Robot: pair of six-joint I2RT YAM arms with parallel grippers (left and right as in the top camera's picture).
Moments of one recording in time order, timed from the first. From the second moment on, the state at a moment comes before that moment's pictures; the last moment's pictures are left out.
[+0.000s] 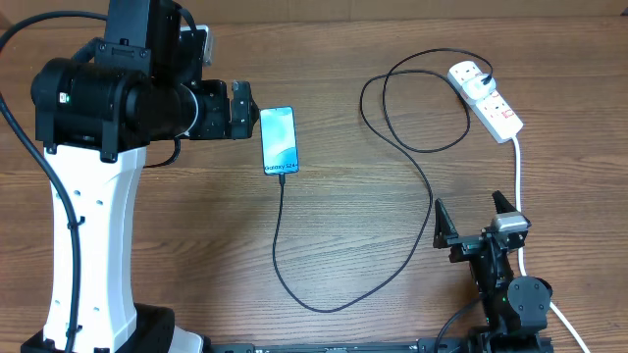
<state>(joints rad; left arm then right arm) -0.20 1.66 2.24 -1.65 0.13 -0.22 0.04 0.01 0.02 -0.03 -0.10 0.02</state>
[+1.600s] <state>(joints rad) -0.20 1.66 2.24 -1.65 0.13 -0.22 0.04 0.01 0.02 -0.03 -0.05 0.02</state>
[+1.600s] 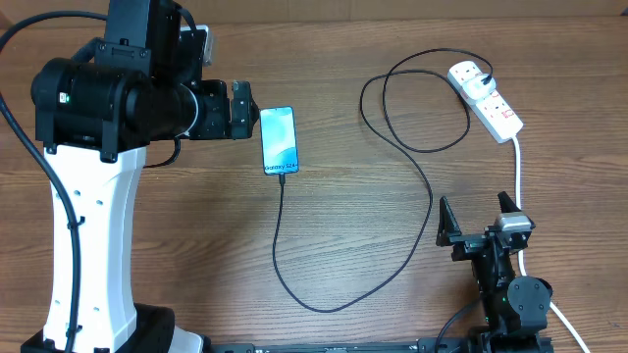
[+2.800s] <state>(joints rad) -0.20 1.63 2.18 -1.60 0.12 -0.22 0.04 0.01 0.02 -0.04 -0.05 0.02</state>
